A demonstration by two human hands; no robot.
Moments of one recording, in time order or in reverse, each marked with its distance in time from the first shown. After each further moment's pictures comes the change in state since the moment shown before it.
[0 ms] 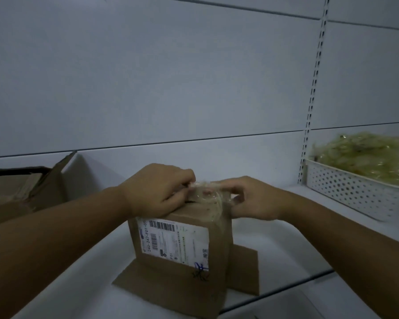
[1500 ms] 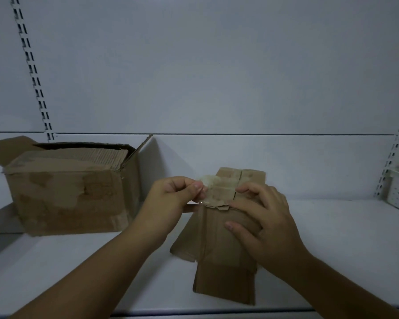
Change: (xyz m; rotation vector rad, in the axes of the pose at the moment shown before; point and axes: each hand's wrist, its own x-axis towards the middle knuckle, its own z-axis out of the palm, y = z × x) left_hand -0.089 0.034 0.002 -1.099 0.629 -0.888; right_hand 0.012 -0.036 0.111 -0.321 0.656 -0.419
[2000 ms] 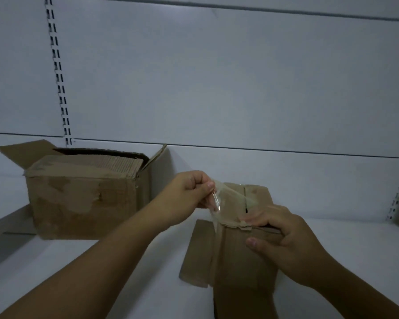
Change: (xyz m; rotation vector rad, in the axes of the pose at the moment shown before) left_hand 0.027 0.015 -0.015 0.200 -0.243 0.095; right_hand 0.016 0.006 -0.019 0.301 -0.235 0.118
